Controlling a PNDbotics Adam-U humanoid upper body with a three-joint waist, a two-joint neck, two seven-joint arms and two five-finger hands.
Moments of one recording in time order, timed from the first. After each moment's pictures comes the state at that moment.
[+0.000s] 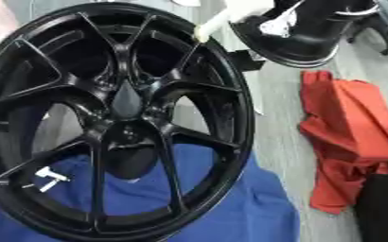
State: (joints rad) left arm 0.00 0.79 0.27 -1.84 0.27 0.11 0.64; right arm -0.61 -1.01 0.02 -1.73 0.21 -0.05 0.37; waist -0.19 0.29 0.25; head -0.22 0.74
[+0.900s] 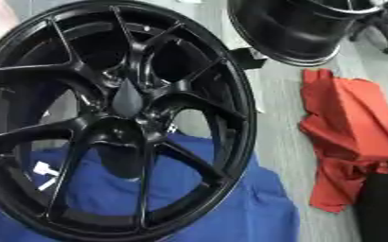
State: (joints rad) left arm -0.01 0.79 0.27 -1.85 0.27 0.12 0.64; right arm -0.44 -0.96 -0.34 -1.36 0.53 0.09 0.11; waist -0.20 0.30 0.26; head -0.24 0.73
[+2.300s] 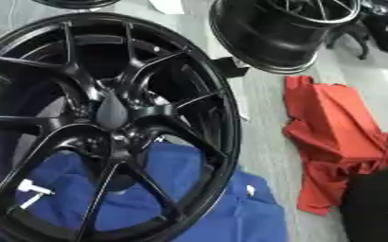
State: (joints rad) left arm -0.01 0.79 0.26 -1.85 0.27 0.12 0.63; right arm -0.56 -0.95 -0.30 -0.95 0.84 0.35 -0.07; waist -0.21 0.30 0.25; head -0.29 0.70
